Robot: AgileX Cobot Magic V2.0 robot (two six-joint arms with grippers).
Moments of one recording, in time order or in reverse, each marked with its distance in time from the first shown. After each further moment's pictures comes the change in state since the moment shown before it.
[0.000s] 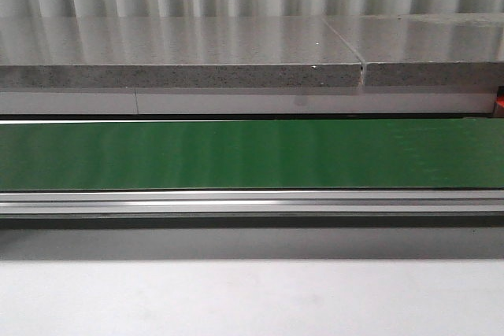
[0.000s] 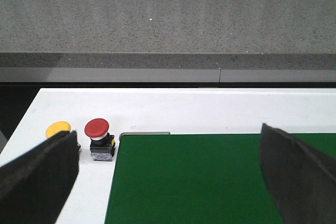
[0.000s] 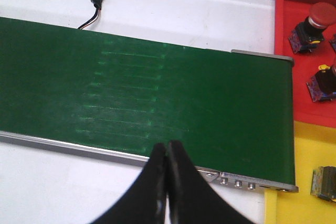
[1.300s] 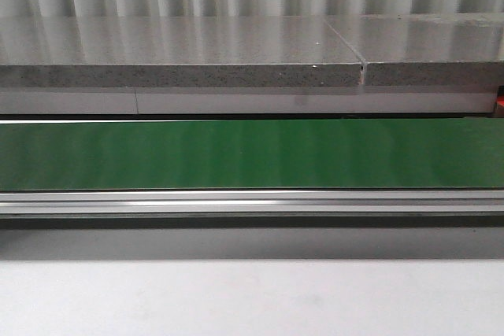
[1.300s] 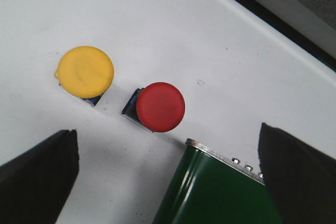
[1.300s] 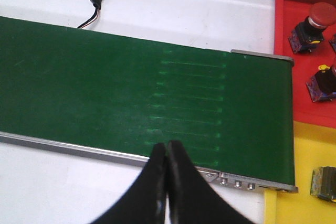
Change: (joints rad) left arm 0.312 1.105 -0.675 -0.174 0.273 -0.154; right arm 0.000 0.000 0.000 -0.002 0.002 0.000
